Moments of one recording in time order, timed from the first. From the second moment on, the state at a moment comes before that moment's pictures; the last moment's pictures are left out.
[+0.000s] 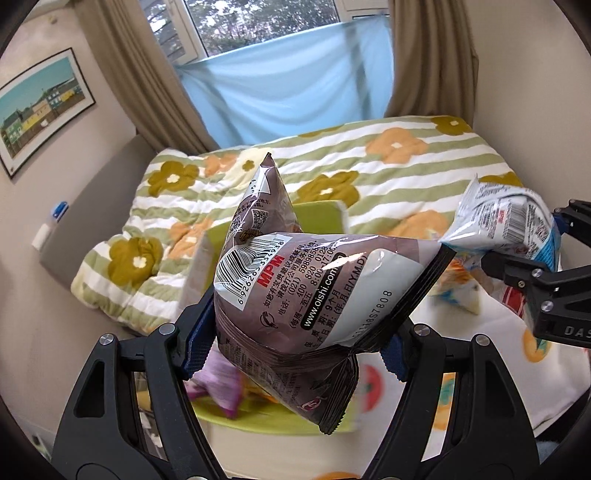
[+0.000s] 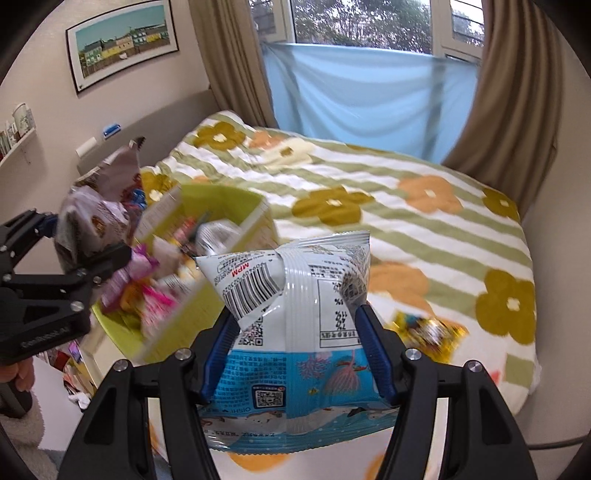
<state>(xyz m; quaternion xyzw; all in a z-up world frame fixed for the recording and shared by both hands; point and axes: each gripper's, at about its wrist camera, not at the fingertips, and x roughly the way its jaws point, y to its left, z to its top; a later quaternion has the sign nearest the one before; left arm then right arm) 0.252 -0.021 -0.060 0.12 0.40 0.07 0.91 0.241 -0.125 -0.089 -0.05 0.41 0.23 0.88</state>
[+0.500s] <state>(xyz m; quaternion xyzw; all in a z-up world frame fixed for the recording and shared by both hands) 0.347 0.121 -0.109 0.12 0.45 -0.01 0.88 0.289 0.027 -0.093 -0.02 0.42 0.19 0.89</state>
